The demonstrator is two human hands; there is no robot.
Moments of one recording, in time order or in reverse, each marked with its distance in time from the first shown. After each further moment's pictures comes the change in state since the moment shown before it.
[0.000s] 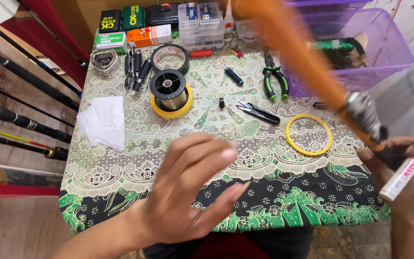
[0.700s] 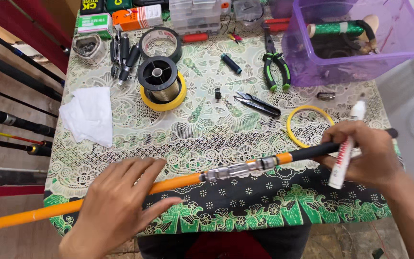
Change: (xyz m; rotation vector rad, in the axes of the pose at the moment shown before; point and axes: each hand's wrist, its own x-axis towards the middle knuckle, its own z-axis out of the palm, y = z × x) left_hand -0.070 -0.033 -0.039 0.653 -0.600 -0.274; right_hand 0.043 -0.024 0.041 -0.242 -0.570 -0.372
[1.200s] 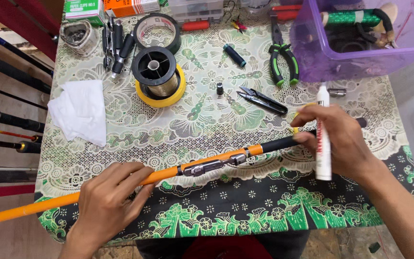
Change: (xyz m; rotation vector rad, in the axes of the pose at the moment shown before) left_hand -0.023 -0.027 0.049 -0.158 0.160 -0.101; right_hand 0.047 -0.013 0.036 0.037 -0.004 -0.176
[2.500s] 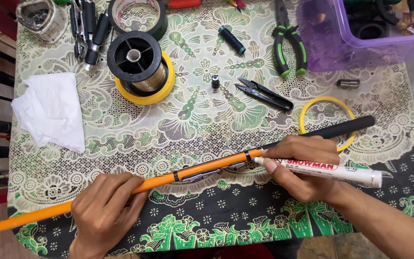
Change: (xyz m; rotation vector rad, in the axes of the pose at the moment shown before) left_hand 0.005 0.001 0.023 -0.045 0.152 0.039; right_hand 0.026 -0.055 0.044 0.317 0.146 0.135
